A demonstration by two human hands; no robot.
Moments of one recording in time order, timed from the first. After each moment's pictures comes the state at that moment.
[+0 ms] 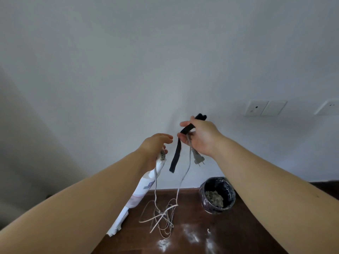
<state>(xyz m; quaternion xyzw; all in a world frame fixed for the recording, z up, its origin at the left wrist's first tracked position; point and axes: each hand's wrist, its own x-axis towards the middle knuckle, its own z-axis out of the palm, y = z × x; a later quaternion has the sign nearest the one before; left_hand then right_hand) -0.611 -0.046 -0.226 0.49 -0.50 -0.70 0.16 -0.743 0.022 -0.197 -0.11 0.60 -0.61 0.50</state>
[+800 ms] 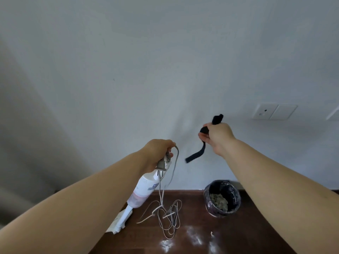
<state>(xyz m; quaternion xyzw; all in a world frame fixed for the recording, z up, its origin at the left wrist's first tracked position) -0.589 -0.052 -0.231 0.48 -0.52 -0.70 0.12 -0.757 0.015 -0.210 -0.07 0.70 -0.62 0.36</state>
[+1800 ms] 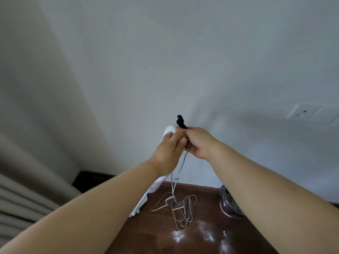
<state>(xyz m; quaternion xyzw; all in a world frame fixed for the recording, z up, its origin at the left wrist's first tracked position) -0.525 -0.050 -0.252 0.37 -0.80 -0.42 0.21 -0.652 -0.039 -0.240 -0.23 0.61 -0.50 0.56</state>
